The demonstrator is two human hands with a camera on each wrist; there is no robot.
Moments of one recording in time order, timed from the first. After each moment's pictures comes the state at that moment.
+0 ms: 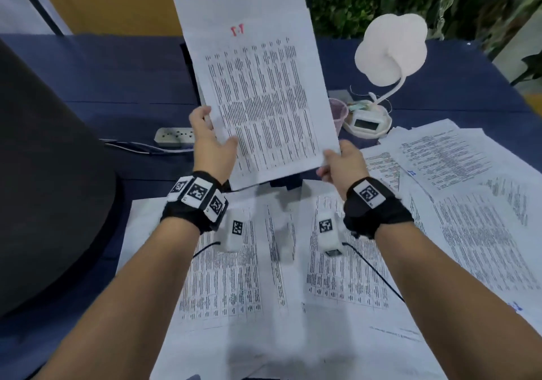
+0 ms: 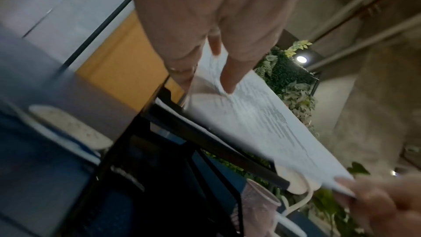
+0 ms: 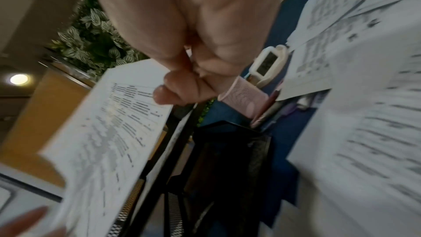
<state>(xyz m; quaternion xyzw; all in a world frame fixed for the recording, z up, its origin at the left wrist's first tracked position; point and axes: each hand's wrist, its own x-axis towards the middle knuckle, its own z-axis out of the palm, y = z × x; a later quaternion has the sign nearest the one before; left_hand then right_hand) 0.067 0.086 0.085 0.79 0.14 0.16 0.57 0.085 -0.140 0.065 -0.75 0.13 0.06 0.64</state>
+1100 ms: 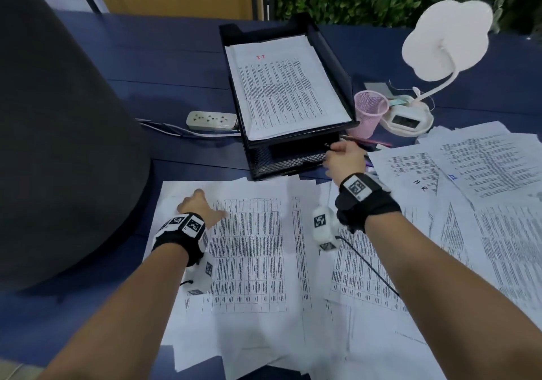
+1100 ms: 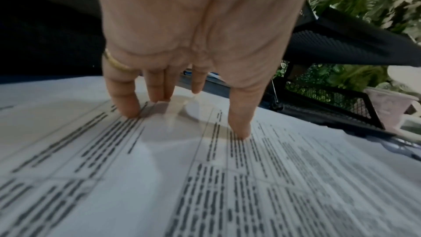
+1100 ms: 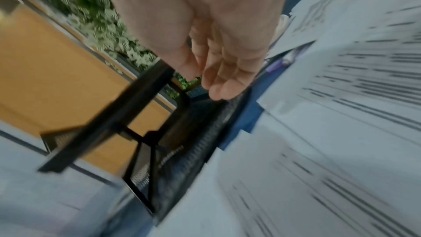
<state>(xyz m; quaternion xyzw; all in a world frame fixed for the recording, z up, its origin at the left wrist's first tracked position) -0.006 0.187 -0.027 0.92 0.29 -0.20 0.15 0.121 -0.083 -0.005 -0.79 0.18 0.04 0.59</state>
